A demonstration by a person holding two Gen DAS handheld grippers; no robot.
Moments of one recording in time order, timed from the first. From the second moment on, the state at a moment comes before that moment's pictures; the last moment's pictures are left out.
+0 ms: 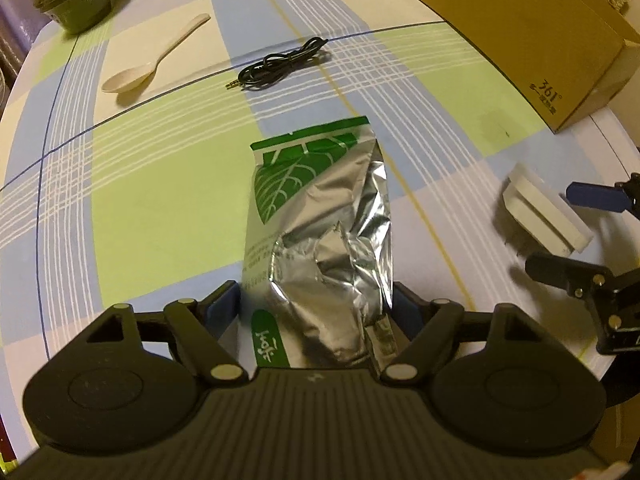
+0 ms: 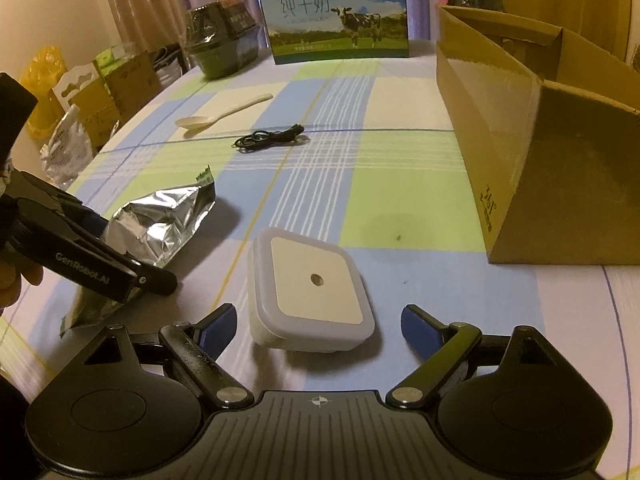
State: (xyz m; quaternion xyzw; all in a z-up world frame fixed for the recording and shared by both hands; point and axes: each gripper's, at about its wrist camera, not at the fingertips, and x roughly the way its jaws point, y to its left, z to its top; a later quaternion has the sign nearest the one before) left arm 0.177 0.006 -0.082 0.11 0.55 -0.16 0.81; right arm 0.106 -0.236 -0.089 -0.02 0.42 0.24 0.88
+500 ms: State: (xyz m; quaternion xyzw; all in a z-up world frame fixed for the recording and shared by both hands) left arm 0.167 0.017 -0.075 0.09 0.55 -0.16 0.82; right arm 0.115 -0.237 -0.089 0.01 0.43 0.24 0.87
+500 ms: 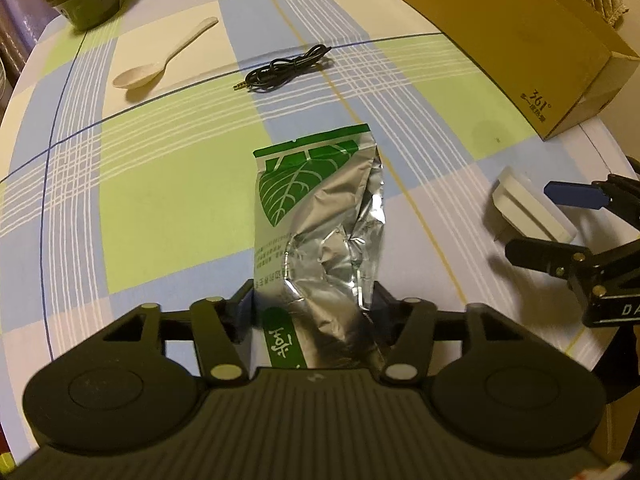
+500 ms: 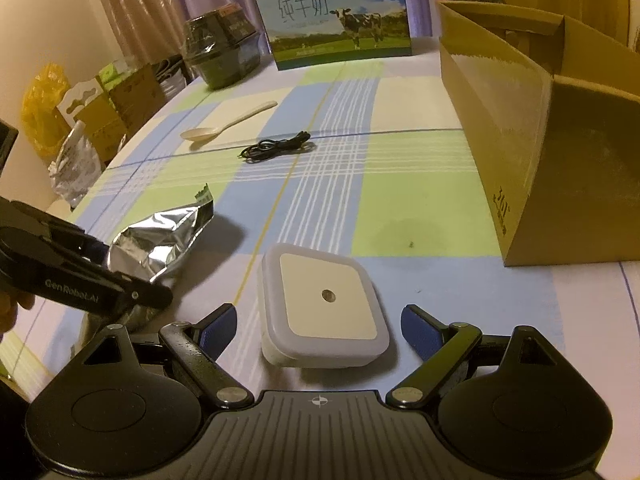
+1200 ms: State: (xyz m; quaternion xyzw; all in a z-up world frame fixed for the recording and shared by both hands) left arm 0.163 0.024 -0.068 0.07 0.55 -0.17 0.82; right arm 0.120 -0.243 -0.089 0.05 0.43 0.24 0.87
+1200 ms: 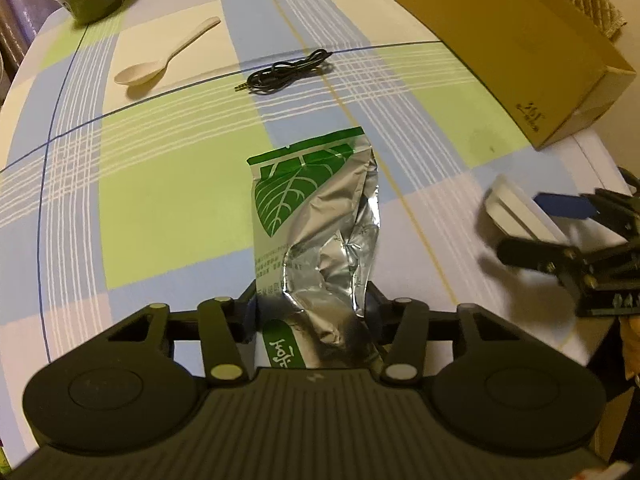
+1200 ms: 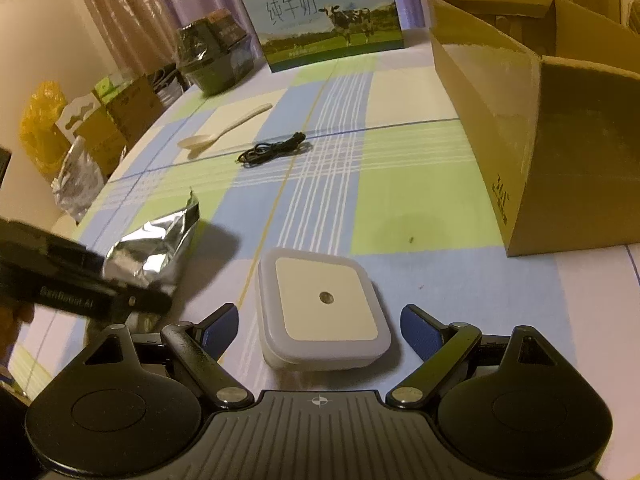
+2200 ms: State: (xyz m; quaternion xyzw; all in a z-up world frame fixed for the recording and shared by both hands) left arm 0.136 0.013 -0.048 0.06 0.53 -0.19 0.83; right arm 0.108 -0.247 -0.063 0.05 0.41 0.23 0.88
